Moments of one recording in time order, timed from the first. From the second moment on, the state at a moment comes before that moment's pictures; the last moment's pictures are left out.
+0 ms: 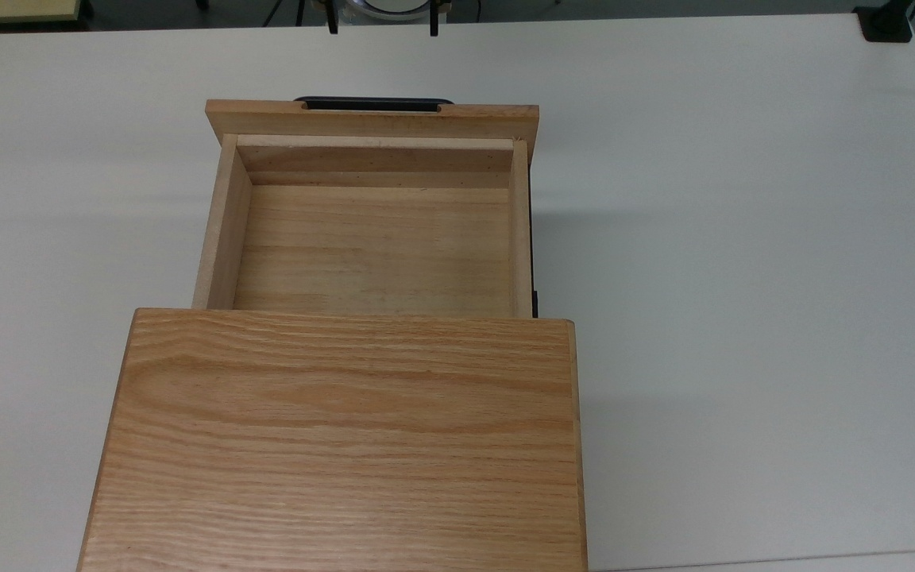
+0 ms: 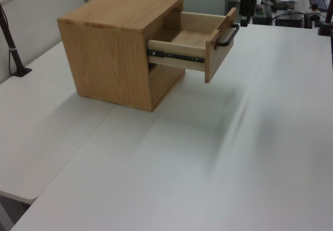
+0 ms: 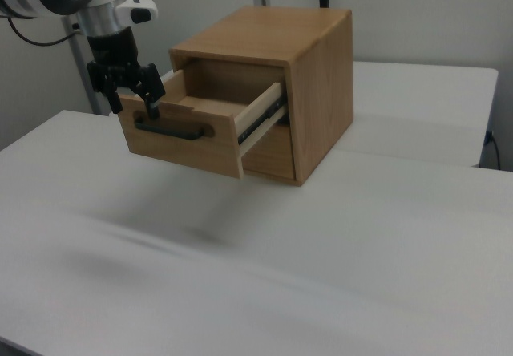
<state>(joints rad) 0.11 -0.02 -0.02 -1.61 -0.02 1.62 0.06</state>
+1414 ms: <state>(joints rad) 0.11 -0.02 -0.02 -1.61 -0.02 1.62 0.03</state>
